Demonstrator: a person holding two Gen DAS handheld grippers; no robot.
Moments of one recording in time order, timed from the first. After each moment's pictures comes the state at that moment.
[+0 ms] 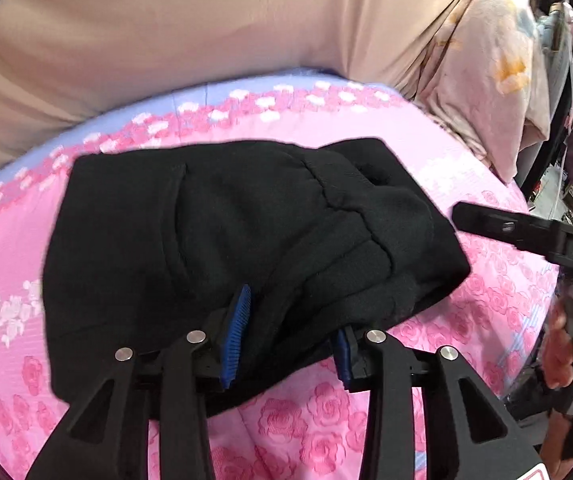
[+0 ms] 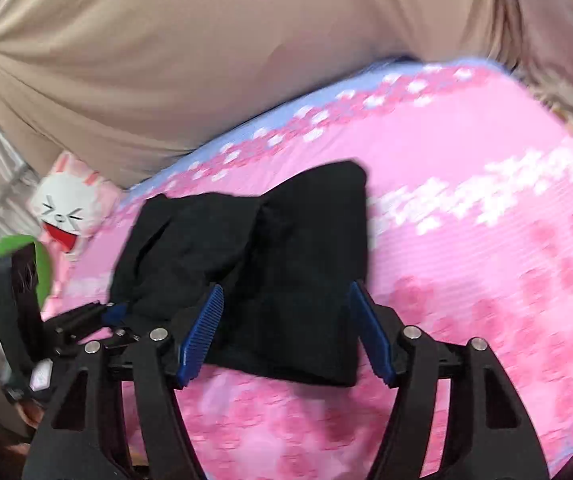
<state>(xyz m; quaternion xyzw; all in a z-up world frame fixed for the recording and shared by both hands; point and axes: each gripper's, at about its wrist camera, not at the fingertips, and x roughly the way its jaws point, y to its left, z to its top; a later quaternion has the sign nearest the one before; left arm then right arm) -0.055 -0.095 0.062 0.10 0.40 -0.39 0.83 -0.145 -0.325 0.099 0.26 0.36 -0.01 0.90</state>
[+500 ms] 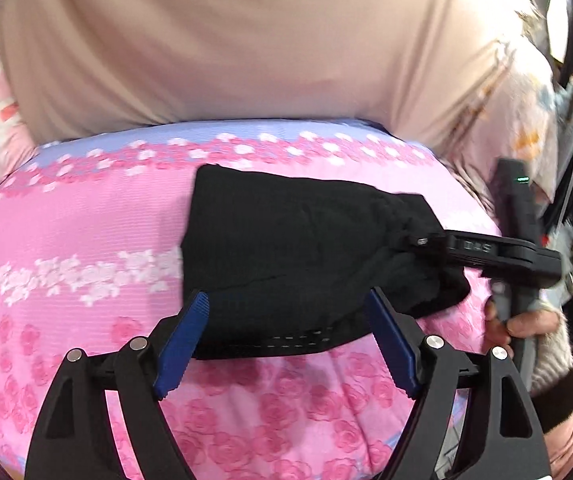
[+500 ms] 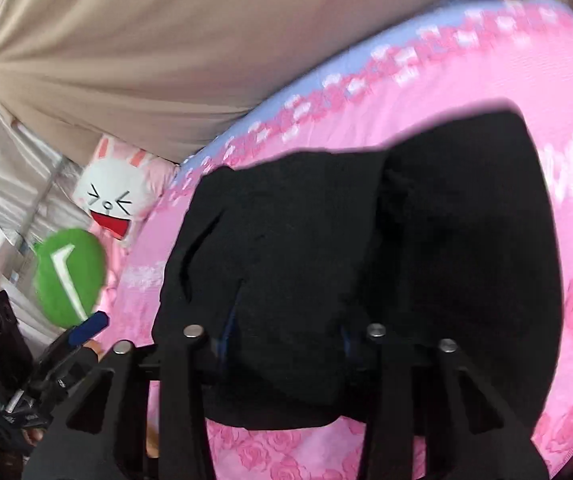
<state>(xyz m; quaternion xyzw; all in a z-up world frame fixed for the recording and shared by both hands) -0.041 0.027 0.100 0.01 0.38 -0.33 0.86 -0.063 -0.253 0.094 0.23 0.38 0.06 0.89</state>
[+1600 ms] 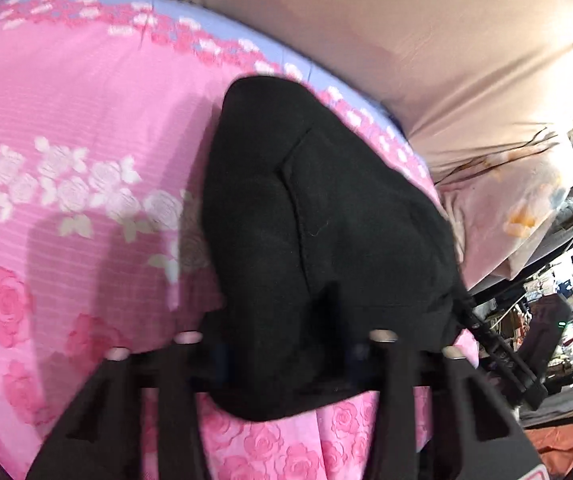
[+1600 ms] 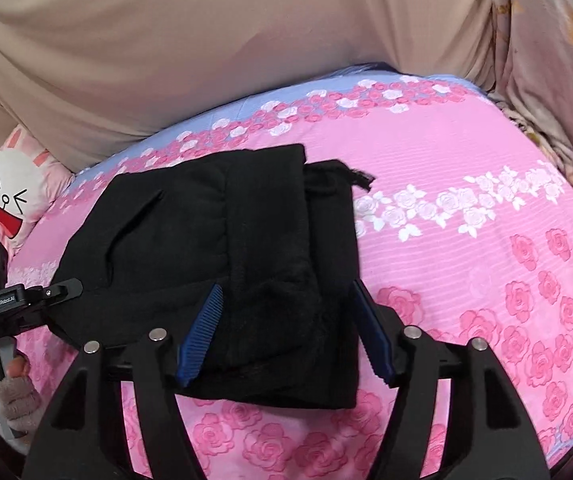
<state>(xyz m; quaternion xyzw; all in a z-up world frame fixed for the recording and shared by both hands) 0.046 0.022 0.016 -0.19 0.51 -0.38 0.75 -0.117 -0.283 0.087 0.17 0.38 -0.11 0.90</state>
